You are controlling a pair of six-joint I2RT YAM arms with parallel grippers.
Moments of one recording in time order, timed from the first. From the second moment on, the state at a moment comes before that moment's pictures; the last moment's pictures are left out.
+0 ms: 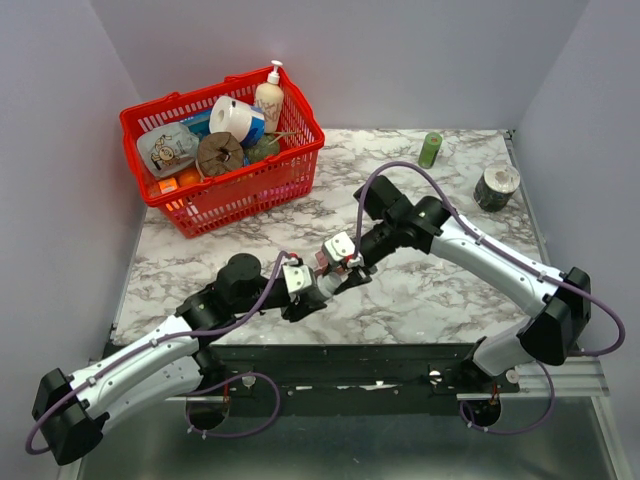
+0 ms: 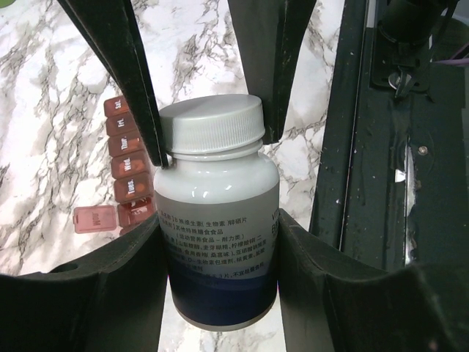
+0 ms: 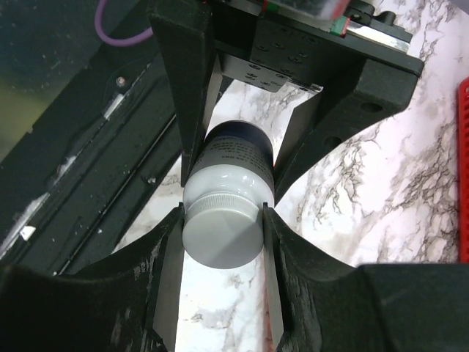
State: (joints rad) left arm -0.84 0.74 0.49 -0.05 0.46 0.20; right arm 0.82 1.49 1.39 -0.91 -0.94 -1.17
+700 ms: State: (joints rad) left arm -0.84 0.71 0.46 0.02 0.42 0.13; right arm 0.80 1.44 1.47 -0.75 -0.84 -0.32
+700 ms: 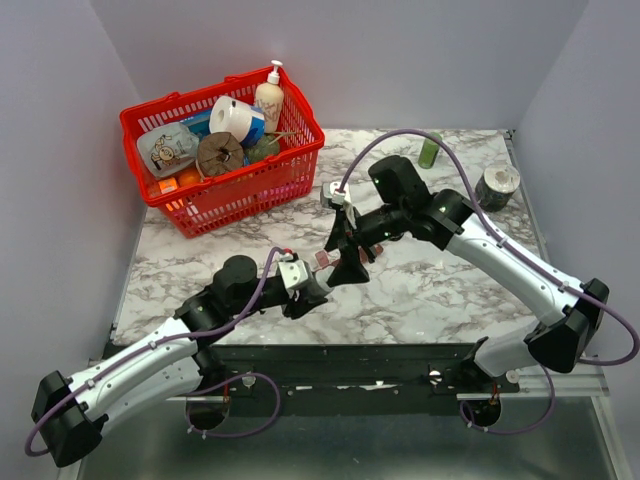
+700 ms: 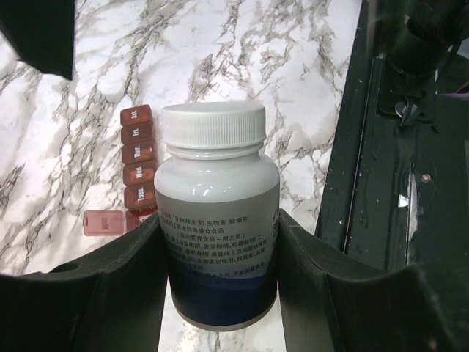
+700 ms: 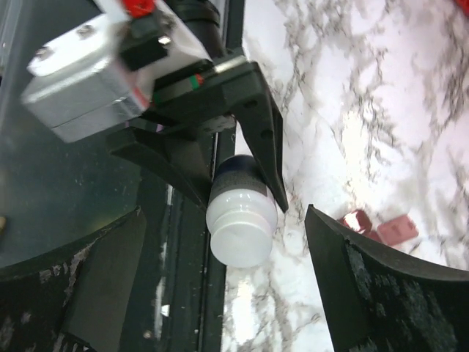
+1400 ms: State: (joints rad) left arm -0.84 0.74 0.49 0.01 0.36 0.11; right arm 0.80 1.49 1.42 -0.76 -0.73 -0.14
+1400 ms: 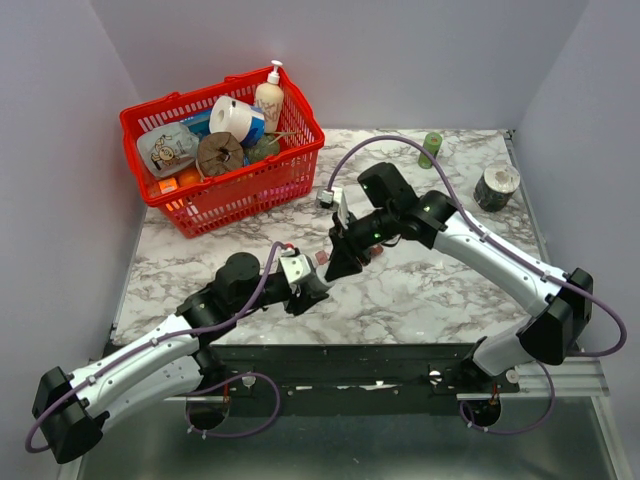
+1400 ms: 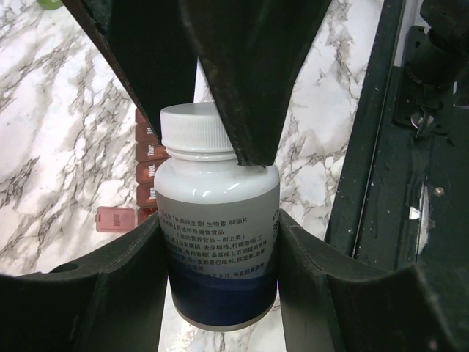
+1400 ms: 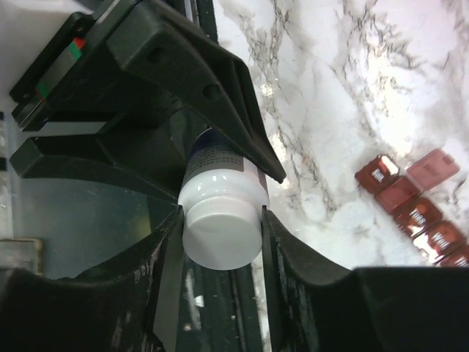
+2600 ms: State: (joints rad) left arm -0.82 0.70 0.46 0.05 0.51 0.23; right arm 0.83 1.50 1.50 -1.02 -0.92 -1.20
